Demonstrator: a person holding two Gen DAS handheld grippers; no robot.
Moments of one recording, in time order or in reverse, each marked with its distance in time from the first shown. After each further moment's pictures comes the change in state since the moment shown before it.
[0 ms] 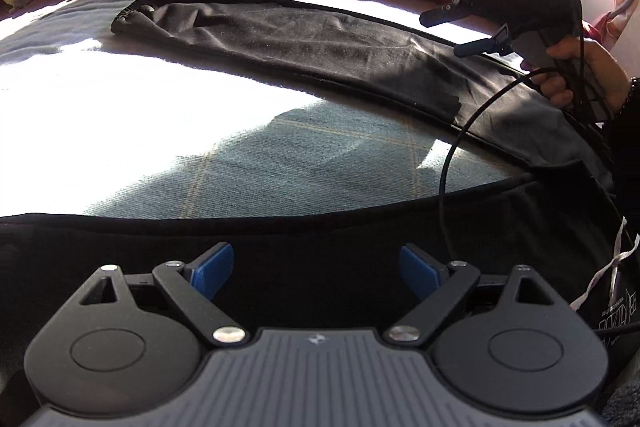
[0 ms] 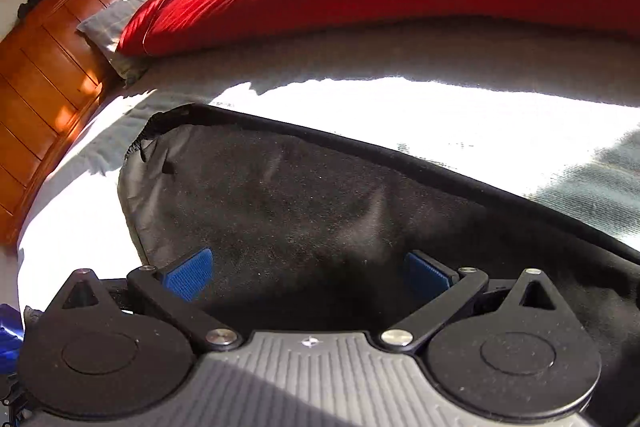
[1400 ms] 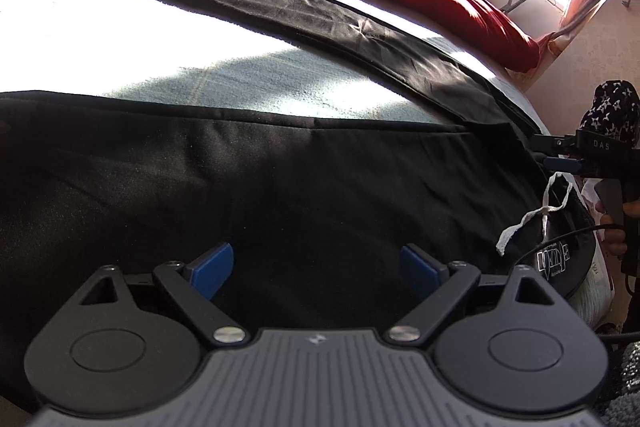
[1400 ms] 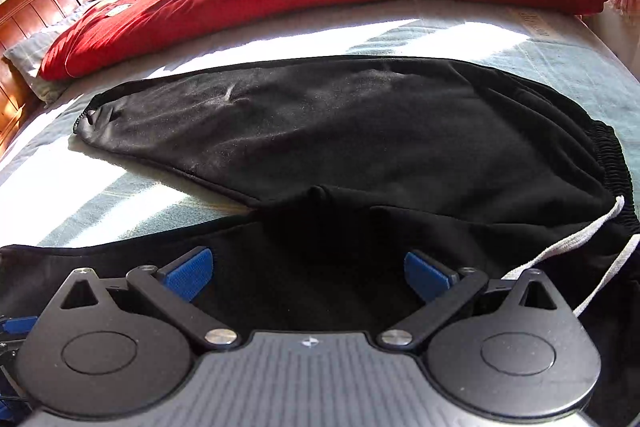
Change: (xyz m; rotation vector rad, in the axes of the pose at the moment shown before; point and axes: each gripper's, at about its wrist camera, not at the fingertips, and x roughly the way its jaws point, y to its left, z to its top) left arm -0.037 0.037 -0.071 -0.025 -0.004 -0.247; right arm -0.182 0.037 -0.225 0.167 -0.159 -0.403
